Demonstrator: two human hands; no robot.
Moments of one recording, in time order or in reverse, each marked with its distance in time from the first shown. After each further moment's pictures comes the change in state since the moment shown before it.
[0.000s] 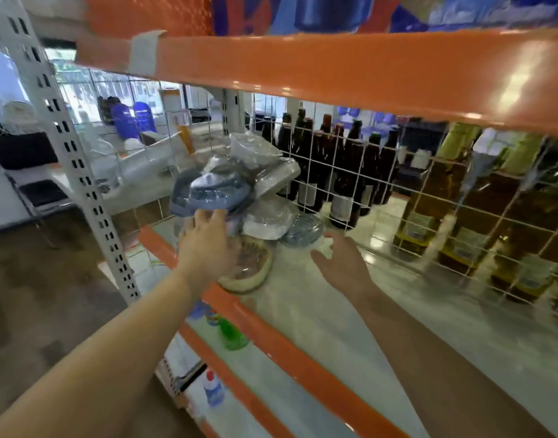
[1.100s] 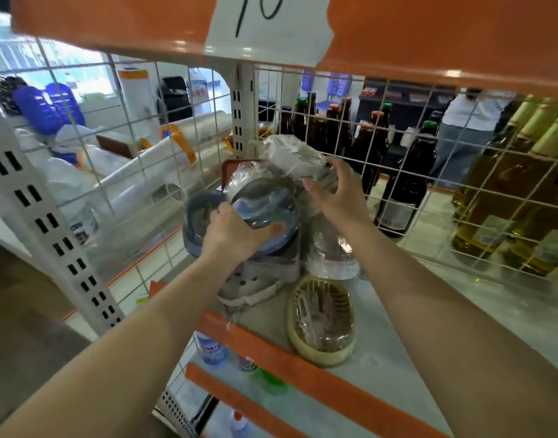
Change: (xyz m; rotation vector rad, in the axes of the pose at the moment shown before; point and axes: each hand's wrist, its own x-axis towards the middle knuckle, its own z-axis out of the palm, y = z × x) left_hand 0.183 -0.087 0.006 -0.430 -0.265 -0.008; right_hand 0.162 -0.137 0.084 0.149 0.322 -0.021
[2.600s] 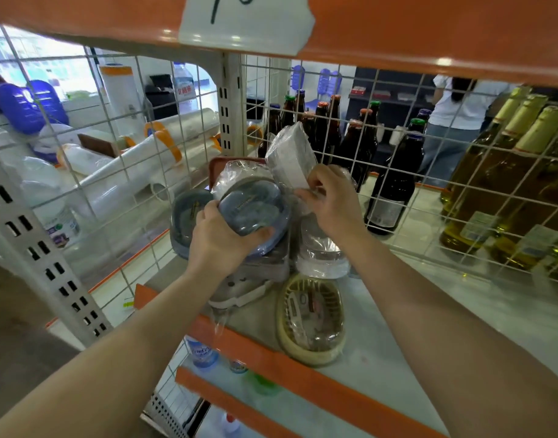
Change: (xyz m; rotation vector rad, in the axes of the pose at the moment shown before) left_hand -0.001 -0.018 0.015 -0.134 0.142 0.118; right_hand -0.003 0.016 0.001 -0.125 0.068 -0.383
